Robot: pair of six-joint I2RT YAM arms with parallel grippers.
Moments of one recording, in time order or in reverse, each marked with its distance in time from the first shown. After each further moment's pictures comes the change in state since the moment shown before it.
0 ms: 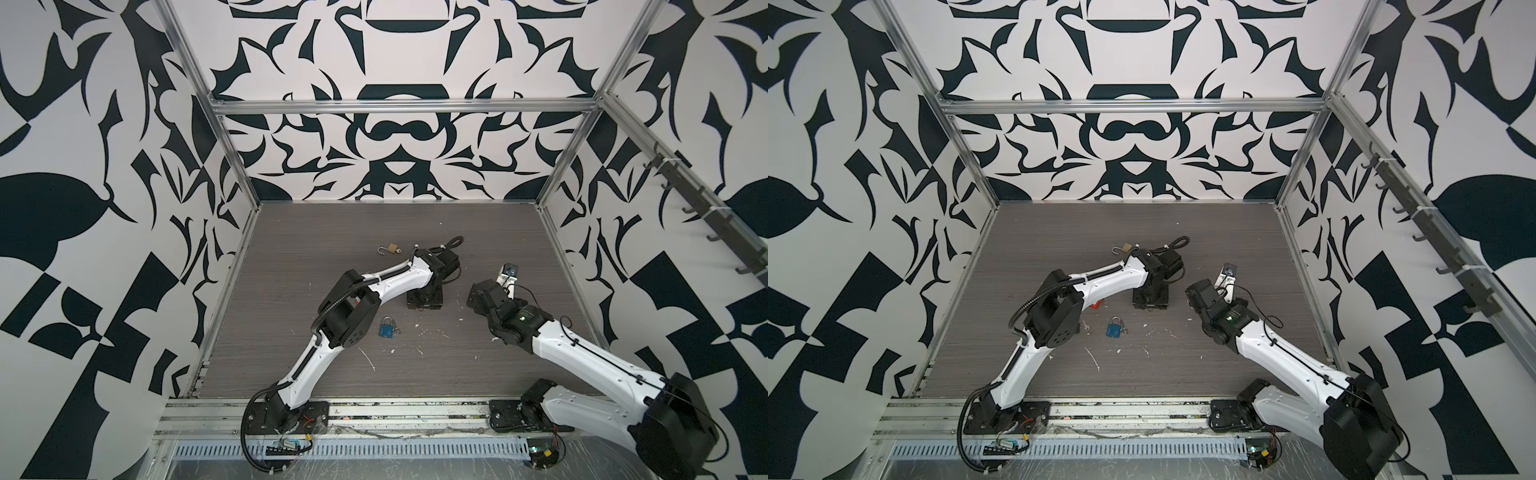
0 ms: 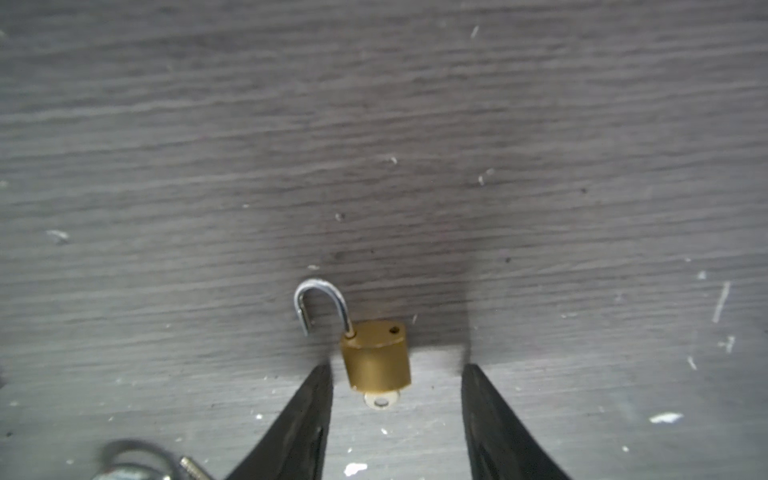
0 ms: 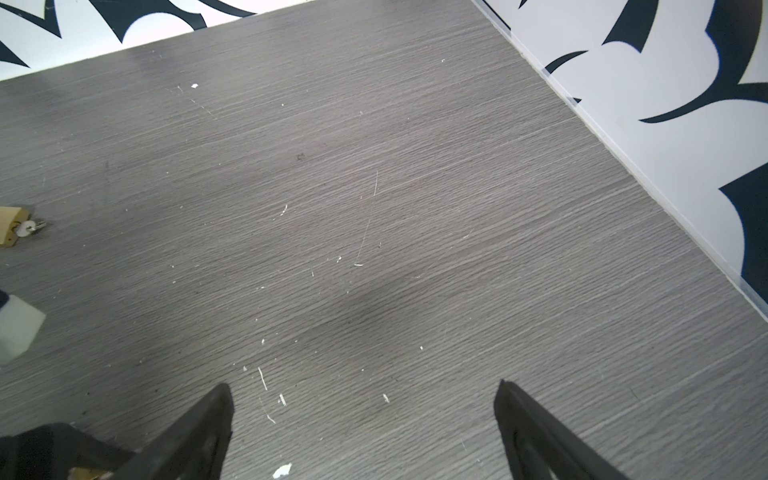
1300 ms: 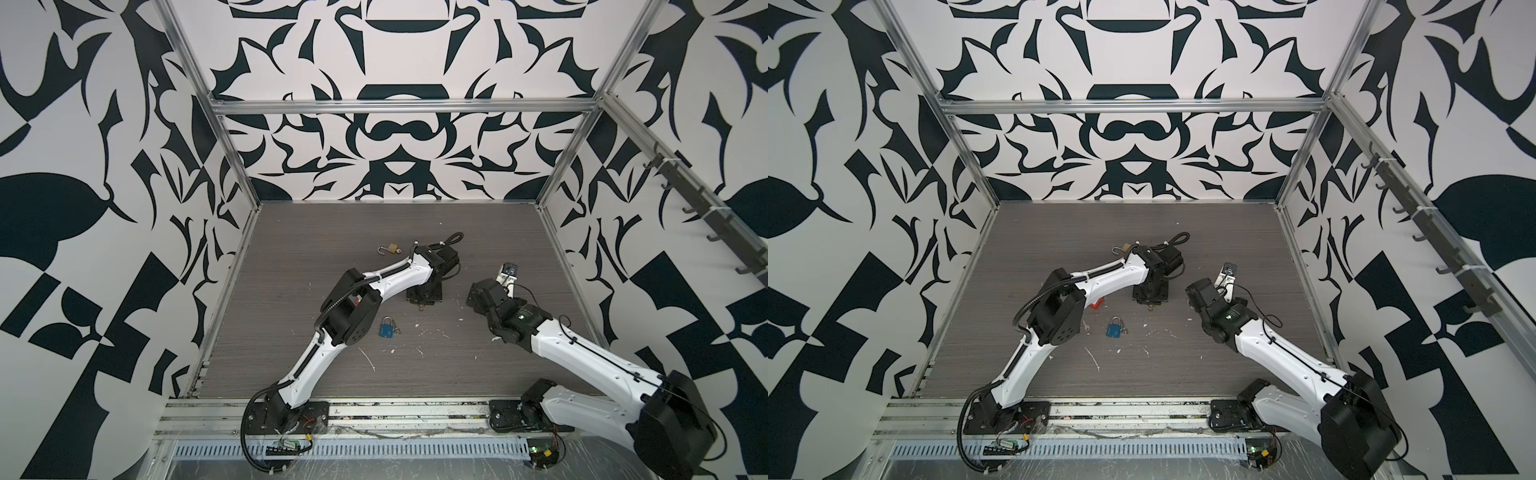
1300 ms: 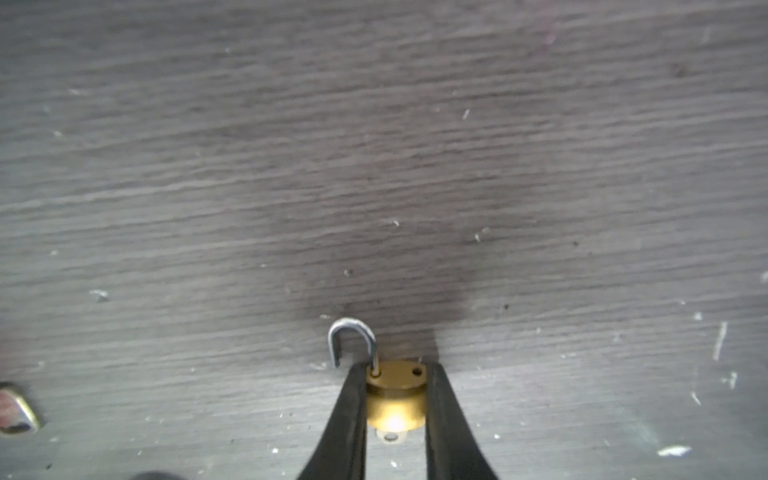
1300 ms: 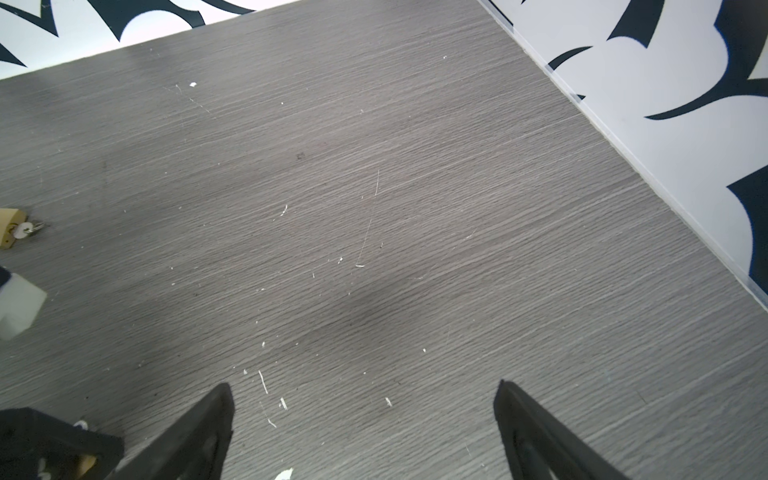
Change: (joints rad) left arm 0.020 0.031 0.043 0.005 -0.025 0.062; right arm -0.013 0.014 0.000 0.013 -0.011 -0.003
